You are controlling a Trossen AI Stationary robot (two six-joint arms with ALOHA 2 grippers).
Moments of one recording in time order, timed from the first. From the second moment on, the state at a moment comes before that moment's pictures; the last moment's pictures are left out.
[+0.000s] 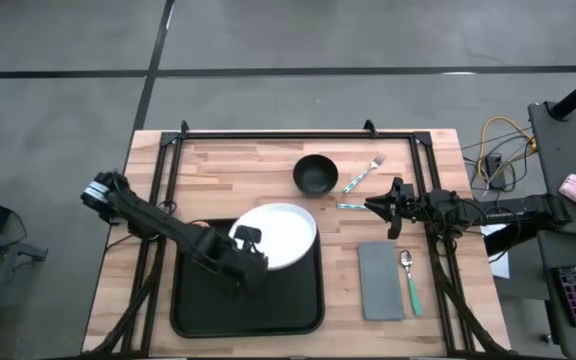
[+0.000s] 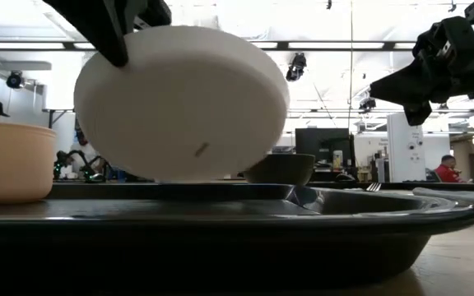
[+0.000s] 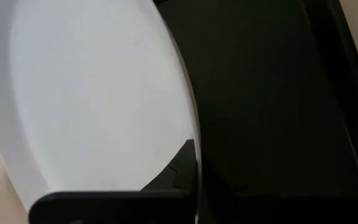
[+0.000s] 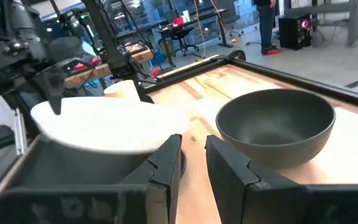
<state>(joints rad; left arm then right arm) -0.47 1.61 1.33 -0.87 -0.20 -0.16 0.00 0.33 0.03 0.21 0.21 0.34</state>
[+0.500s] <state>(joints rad) -0.61 1.78 1.56 -0.99 -0.24 -0.28 0.00 0.33 0.03 0.21 0.21 0.33</state>
